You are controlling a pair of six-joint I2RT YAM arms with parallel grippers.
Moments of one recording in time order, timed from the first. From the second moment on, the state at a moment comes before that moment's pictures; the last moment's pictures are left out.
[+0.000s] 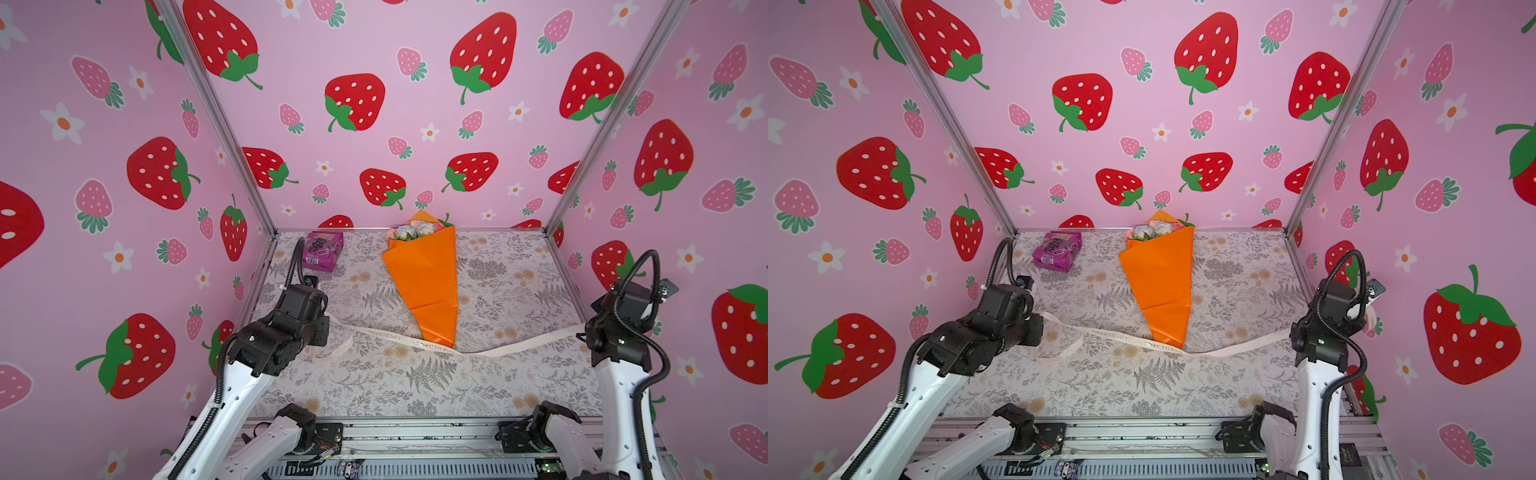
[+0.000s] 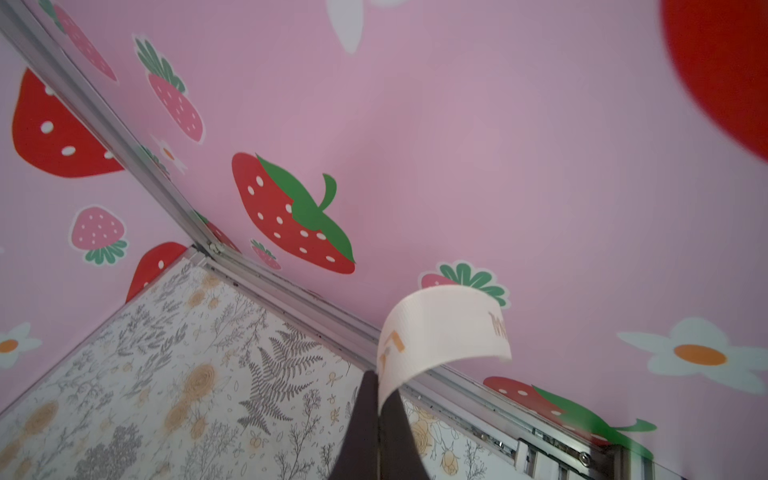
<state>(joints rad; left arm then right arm) -0.41 0.91 1.11 -1.18 -0.27 -0.22 -0.27 0.84 0.82 -0.42 0.55 0.38</state>
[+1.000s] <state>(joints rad) 0.00 0.94 0.67 -1.07 -0.08 -0.90 -0.27 0.83 0.83 -0.44 0.43 0.34</state>
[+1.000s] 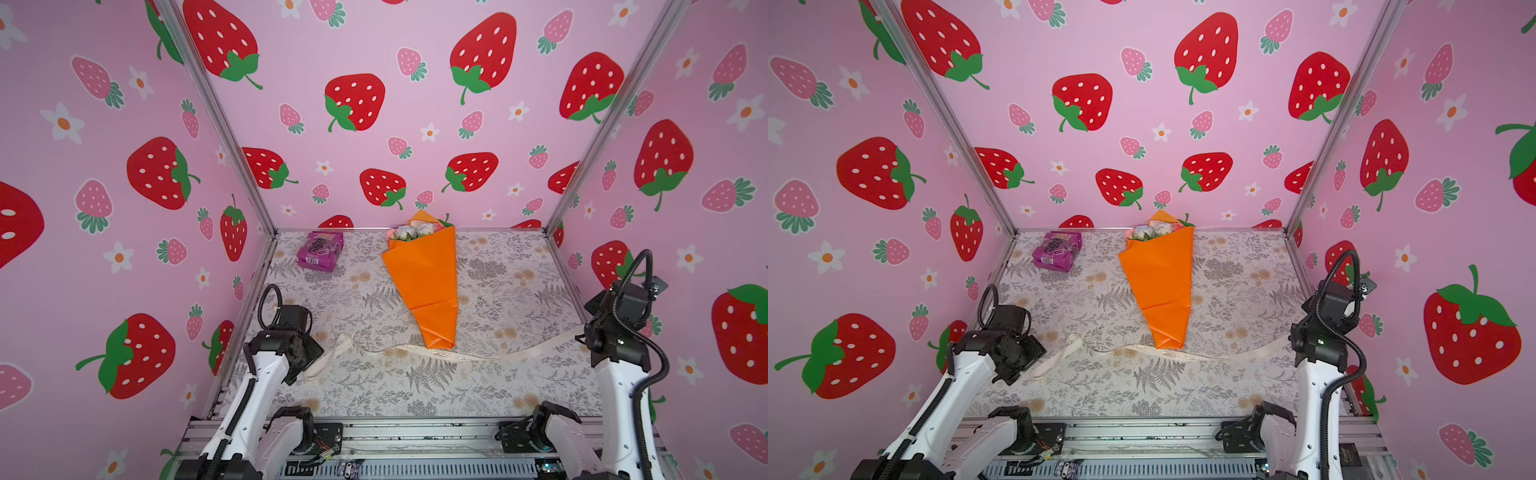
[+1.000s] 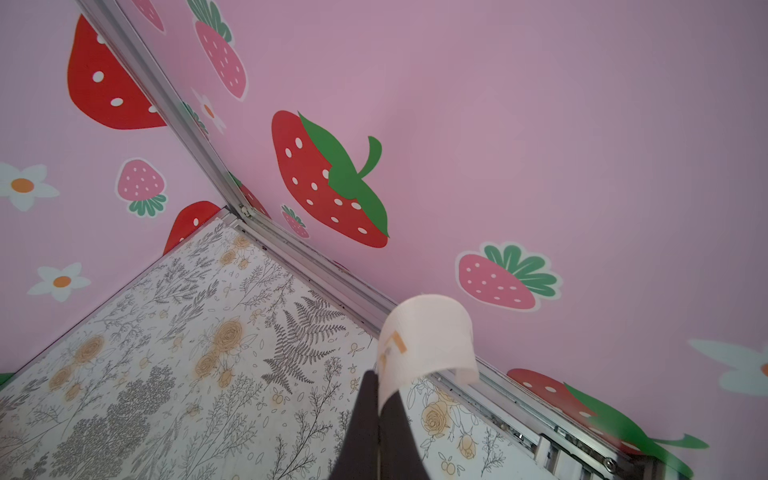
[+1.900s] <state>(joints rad) 0.23 1.11 0.49 -0.82 0.07 -0.96 -0.27 0.83 0.83 -0.43 0.38 0.34</state>
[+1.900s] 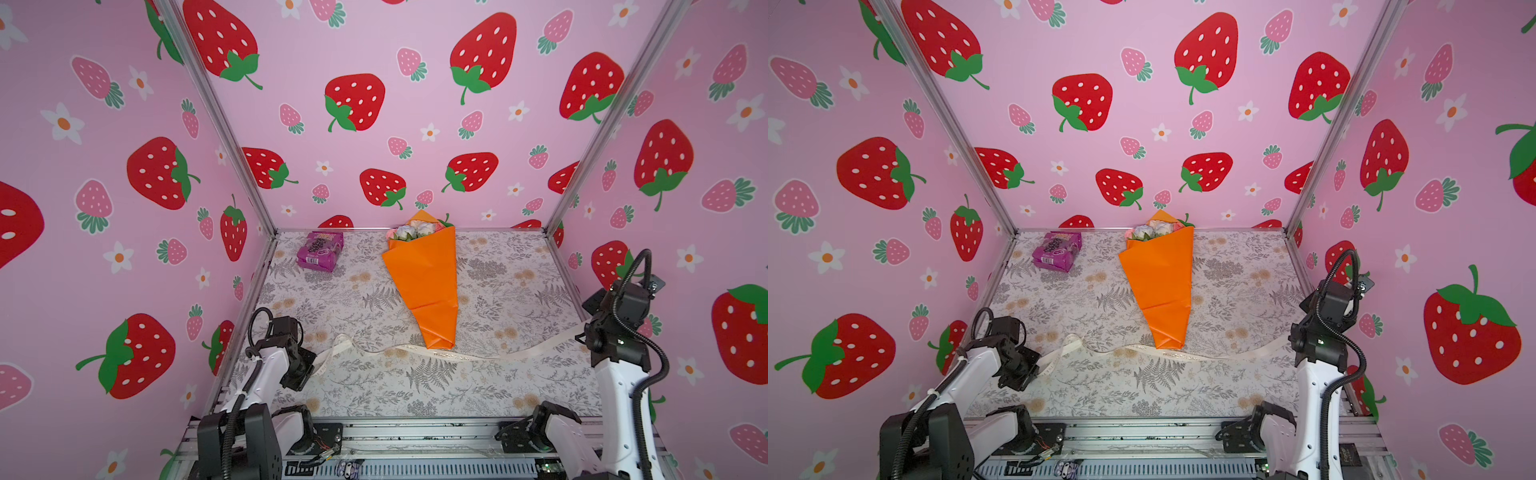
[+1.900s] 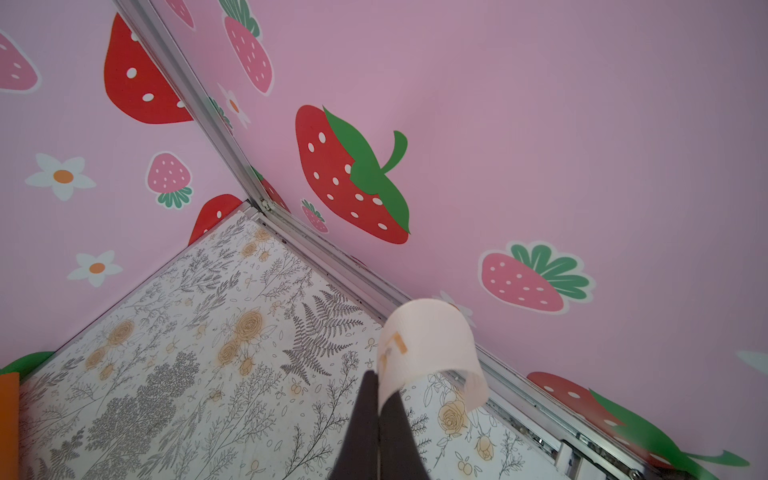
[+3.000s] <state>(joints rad) 0.46 1.24 0.80 -0.70 -0.28 -0.75 -0.28 1.05 0.77 -0.38 0.53 0.35</state>
